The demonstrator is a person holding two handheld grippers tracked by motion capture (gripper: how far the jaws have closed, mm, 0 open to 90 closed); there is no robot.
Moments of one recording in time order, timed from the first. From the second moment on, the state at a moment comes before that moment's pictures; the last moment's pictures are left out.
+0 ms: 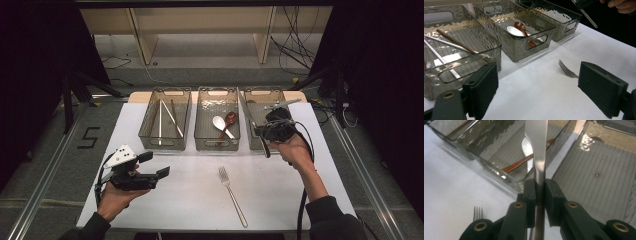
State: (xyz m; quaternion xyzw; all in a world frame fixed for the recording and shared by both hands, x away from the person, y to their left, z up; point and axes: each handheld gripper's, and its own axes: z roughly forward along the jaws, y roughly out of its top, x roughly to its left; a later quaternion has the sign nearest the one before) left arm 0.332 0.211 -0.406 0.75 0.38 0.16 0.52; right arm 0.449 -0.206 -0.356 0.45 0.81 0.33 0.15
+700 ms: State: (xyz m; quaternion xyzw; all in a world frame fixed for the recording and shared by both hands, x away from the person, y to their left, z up) left arm 0.332 0.210 -0.406 0.75 0.38 0.16 0.52; right arm 0.500 -0.224 -0.347 0.51 0.77 0.33 0.18
